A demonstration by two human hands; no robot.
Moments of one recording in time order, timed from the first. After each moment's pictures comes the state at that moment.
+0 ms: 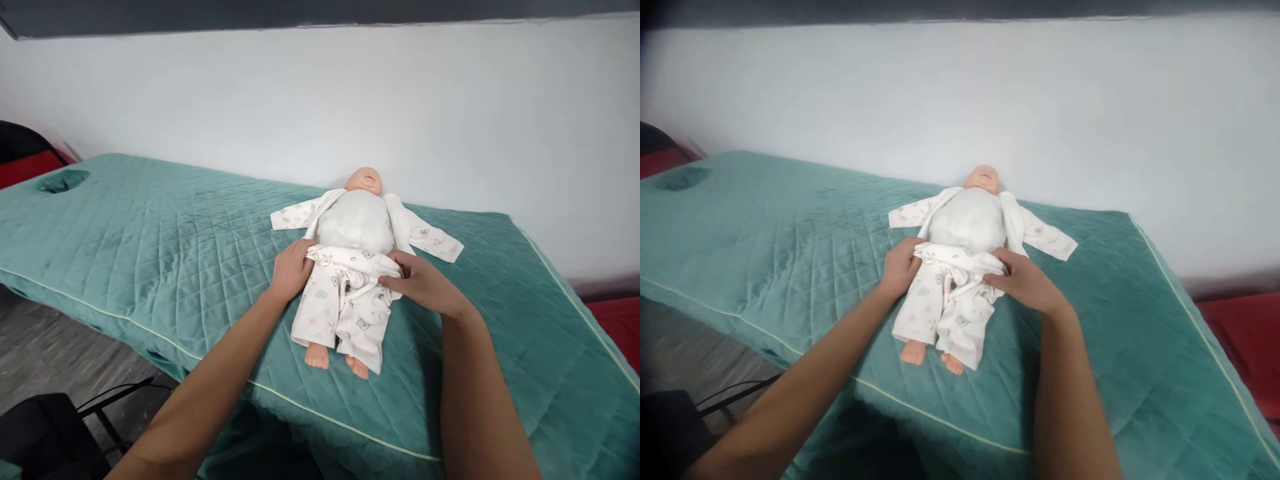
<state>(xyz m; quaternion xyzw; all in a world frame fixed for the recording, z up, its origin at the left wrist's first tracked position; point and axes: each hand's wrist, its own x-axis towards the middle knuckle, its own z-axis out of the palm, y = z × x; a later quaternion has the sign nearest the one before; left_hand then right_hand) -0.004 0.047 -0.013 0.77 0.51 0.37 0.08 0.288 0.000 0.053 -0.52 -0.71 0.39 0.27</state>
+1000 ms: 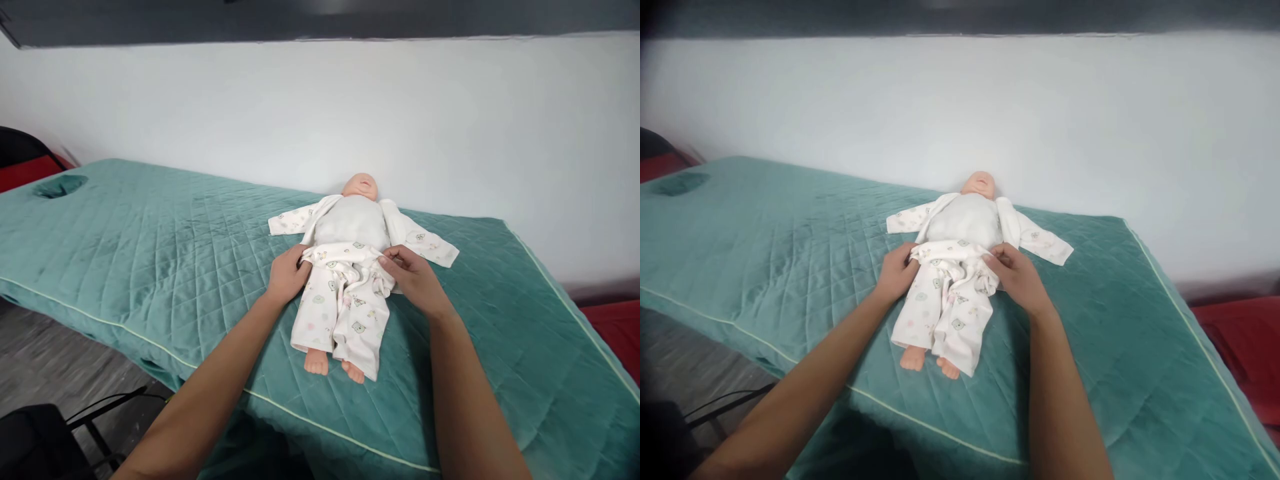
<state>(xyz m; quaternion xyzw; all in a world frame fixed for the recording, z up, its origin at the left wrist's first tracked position) -0.002 0.046 -0.004 0.73 0.54 0.38 0.15 0.271 0.006 0.047 -0.54 -0.61 0.39 0.43</state>
